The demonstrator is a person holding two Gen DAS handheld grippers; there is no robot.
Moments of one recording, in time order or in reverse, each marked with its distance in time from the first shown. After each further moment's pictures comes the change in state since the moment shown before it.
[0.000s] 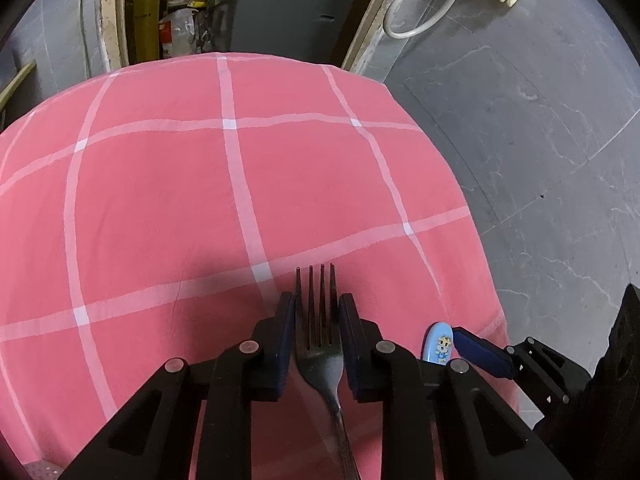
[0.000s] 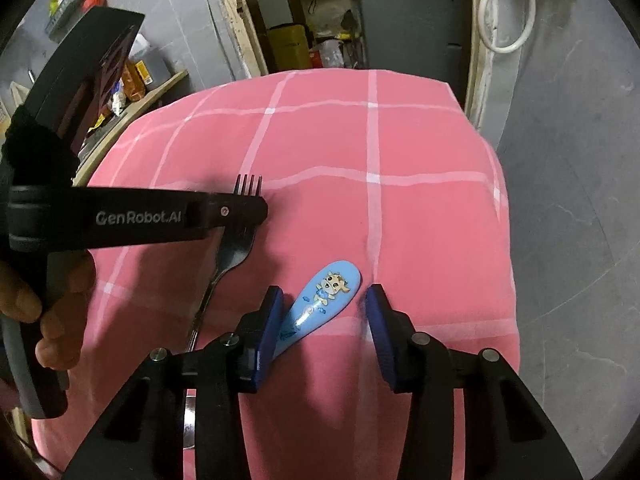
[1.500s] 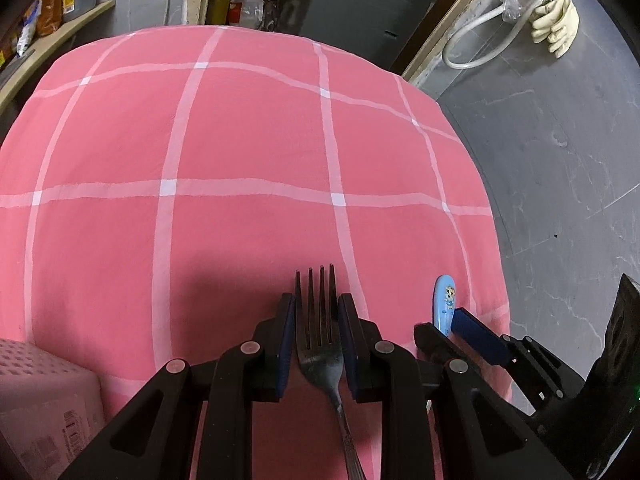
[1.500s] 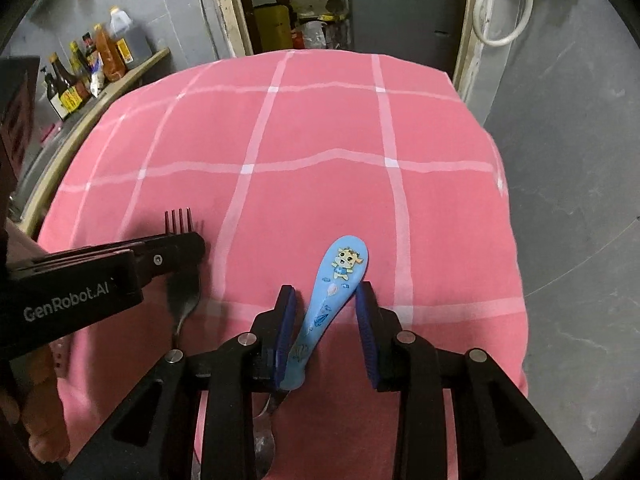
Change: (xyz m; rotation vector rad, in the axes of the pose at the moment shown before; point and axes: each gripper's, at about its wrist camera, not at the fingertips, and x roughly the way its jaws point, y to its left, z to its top) left arm -0.023 0.023 -0.050 -0.229 -0.037 0.051; right arm 0.021 0.038 -0.002 0.012 0.059 -0.125
